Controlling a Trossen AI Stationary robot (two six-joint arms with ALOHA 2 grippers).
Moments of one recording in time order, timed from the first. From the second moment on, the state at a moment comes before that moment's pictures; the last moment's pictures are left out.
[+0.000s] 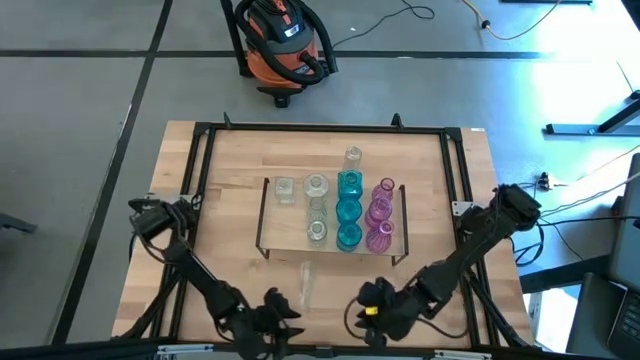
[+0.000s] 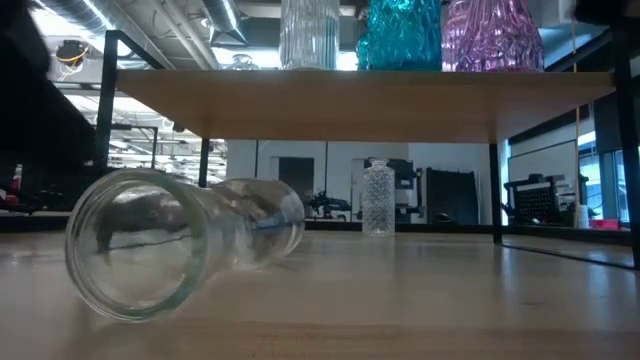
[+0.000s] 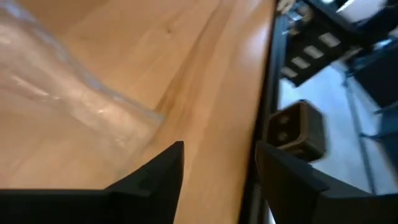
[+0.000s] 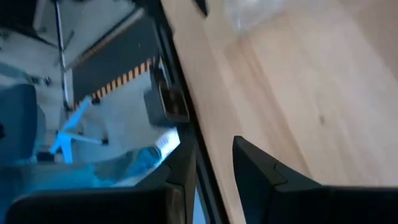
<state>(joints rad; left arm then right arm) -0.85 2.01 1.13 0.13 -0.68 -1.12 0.75 1.75 1.28 -0.36 0.19 1.12</state>
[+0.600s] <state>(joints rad) -0.82 2.05 1.33 -0.33 -0.65 -1.27 0.82 1.75 1.28 -0.42 0.29 1.16</state>
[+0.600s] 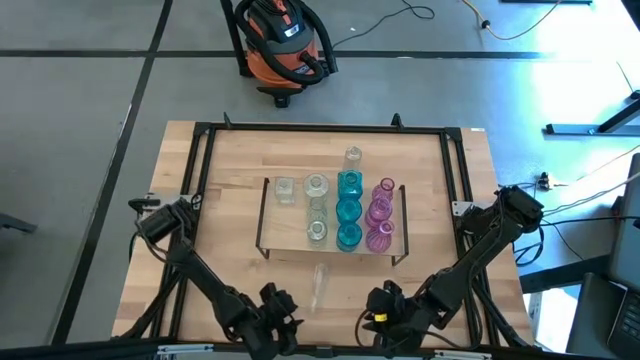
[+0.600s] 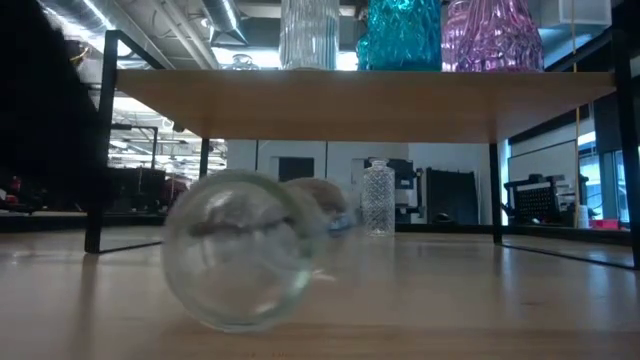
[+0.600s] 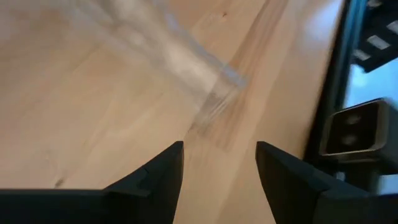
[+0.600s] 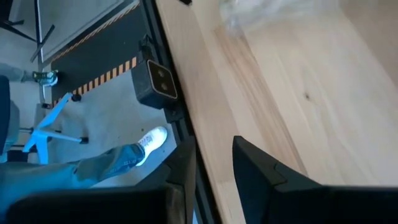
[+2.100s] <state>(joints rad) -0.69 2.21 1.33 0.09 -0.63 -1.09 0.81 1.75 1.27 -0.52 0.41 1.40</state>
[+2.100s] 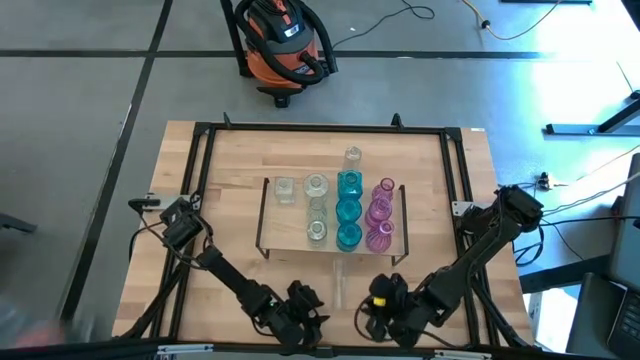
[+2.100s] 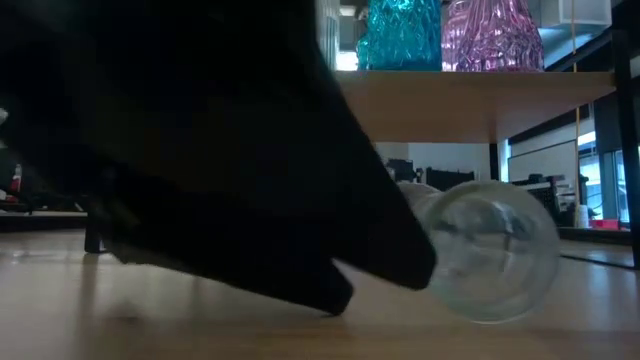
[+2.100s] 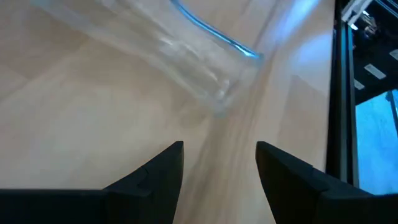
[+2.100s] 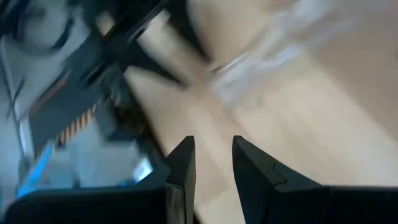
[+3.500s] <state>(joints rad) -0.67 2.21 1.33 0.03 -0.76 -1.17 0.67 1.97 1.05 0.04 0.40 1.73</state>
